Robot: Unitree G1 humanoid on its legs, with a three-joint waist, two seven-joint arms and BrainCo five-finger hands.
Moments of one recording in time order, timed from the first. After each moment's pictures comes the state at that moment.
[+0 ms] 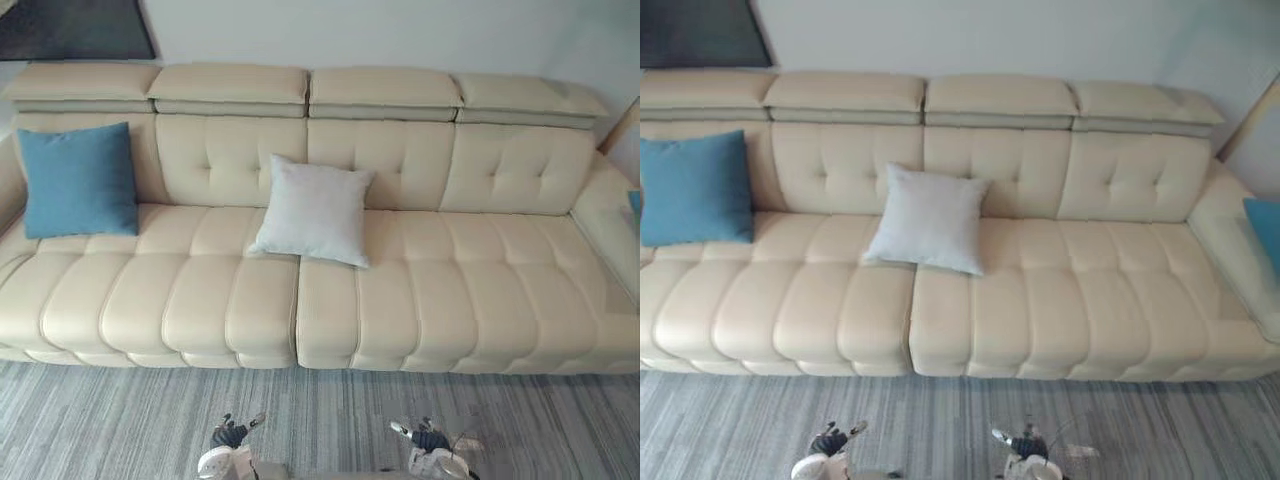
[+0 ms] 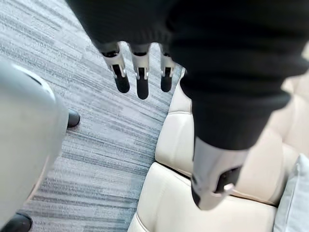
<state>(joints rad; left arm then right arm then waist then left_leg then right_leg) 0.07 0.01 0.25 1.02 -0.11 -0.08 0.10 0.05 0.02 -0.32 1.02 0.12 -0.06 -0.08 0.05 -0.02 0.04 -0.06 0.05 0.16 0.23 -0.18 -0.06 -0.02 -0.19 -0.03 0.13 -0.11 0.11</state>
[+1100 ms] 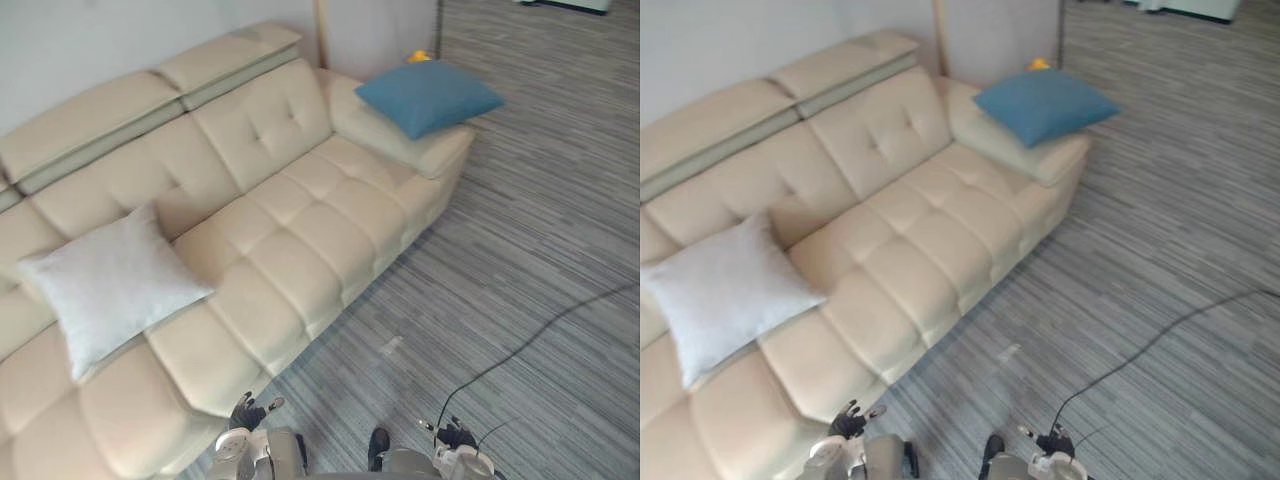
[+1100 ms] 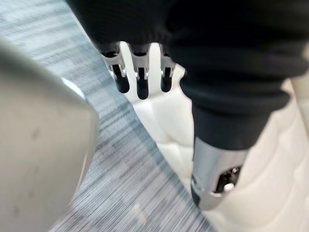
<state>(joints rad) 0.03 -0.02 0.18 0.95 -0.07 -0.08 0.08 0.00 -0.03 -0.34 1.00 0.13 -0.06 -0.10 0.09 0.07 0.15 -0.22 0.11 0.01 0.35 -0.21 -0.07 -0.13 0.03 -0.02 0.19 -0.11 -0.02</state>
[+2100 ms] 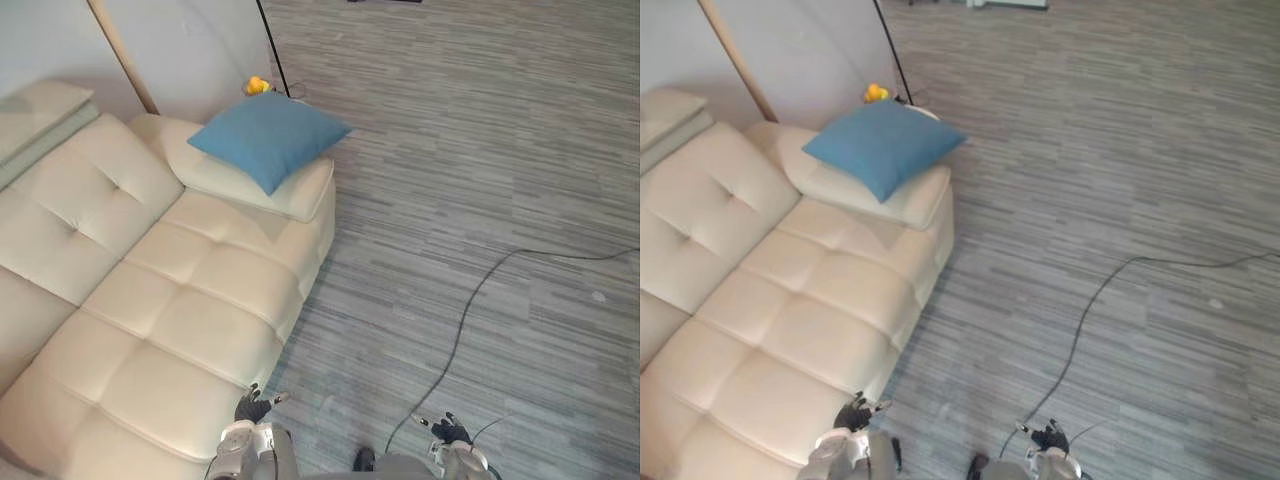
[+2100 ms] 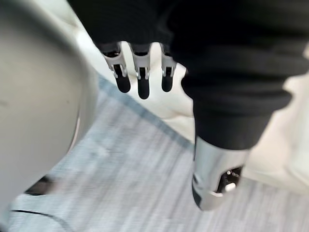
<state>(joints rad) 0.00 -0.02 0.13 0.93 -0.07 -0.08 0.08 -0.03 0.00 -0.37 1.03 0.15 -0.06 -0.10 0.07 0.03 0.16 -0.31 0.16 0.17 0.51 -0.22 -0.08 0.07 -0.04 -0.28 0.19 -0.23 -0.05</state>
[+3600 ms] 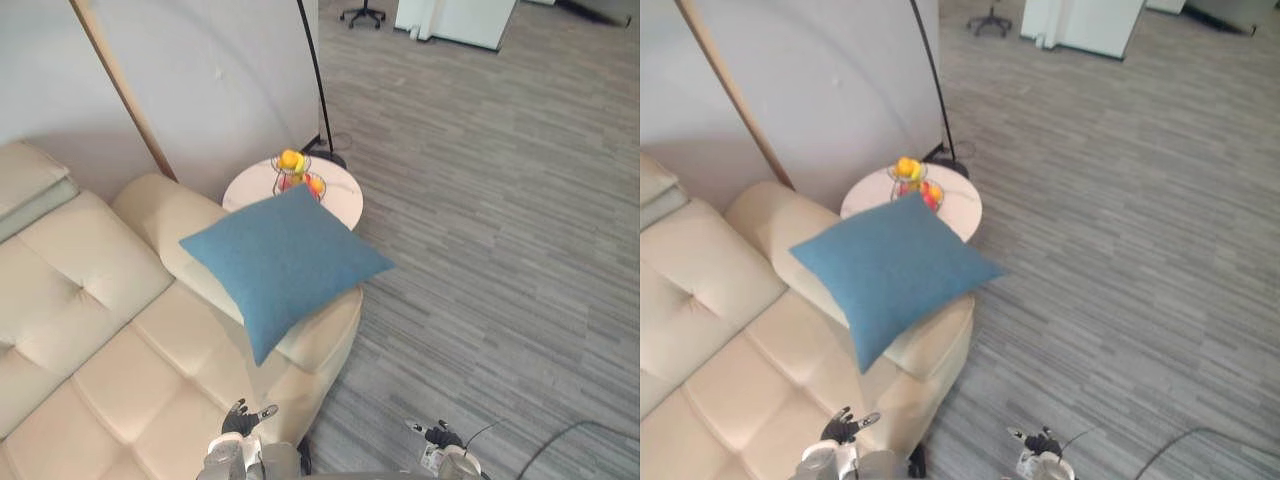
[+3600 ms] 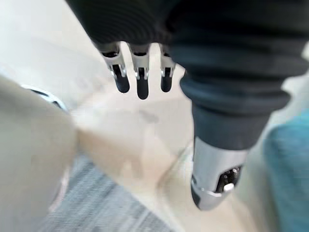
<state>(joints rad) 0.03 0.03 0.13 1.00 -0.08 -0.06 0.08 -0.01 0.00 -0.38 1.07 0.12 -0.04 -0.09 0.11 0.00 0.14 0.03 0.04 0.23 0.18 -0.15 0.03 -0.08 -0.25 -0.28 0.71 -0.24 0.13</state>
